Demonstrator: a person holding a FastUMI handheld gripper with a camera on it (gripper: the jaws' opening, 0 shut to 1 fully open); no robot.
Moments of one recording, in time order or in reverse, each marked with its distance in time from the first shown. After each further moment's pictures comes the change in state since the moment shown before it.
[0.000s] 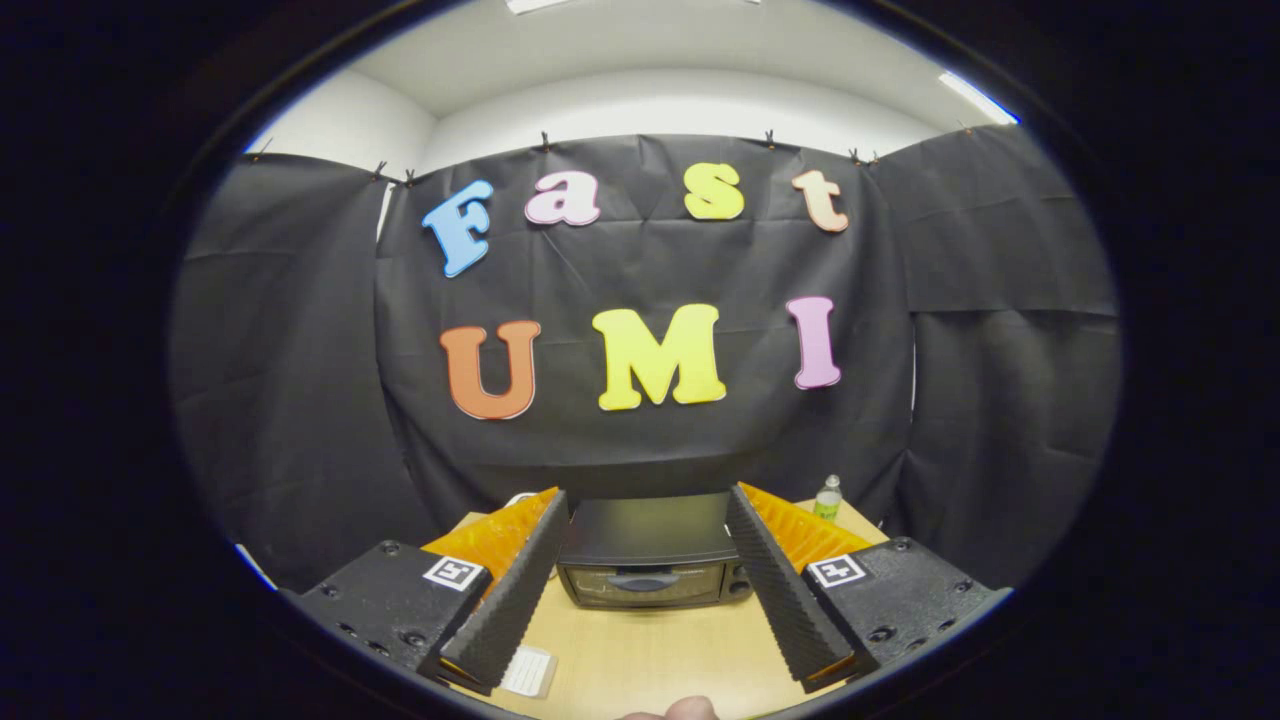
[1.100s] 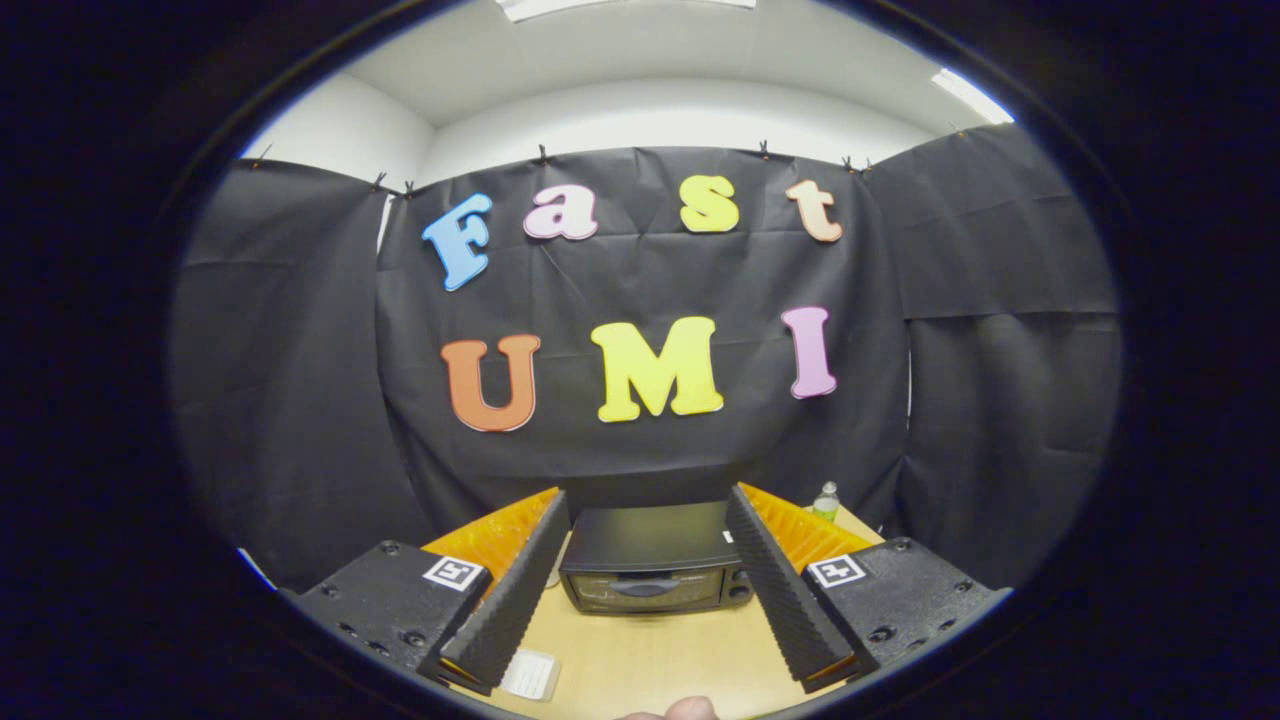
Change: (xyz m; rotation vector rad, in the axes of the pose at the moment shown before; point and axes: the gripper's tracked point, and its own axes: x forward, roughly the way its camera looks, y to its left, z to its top) arm -0.014 -0.002 0.006 0.020 -0.044 -0.002
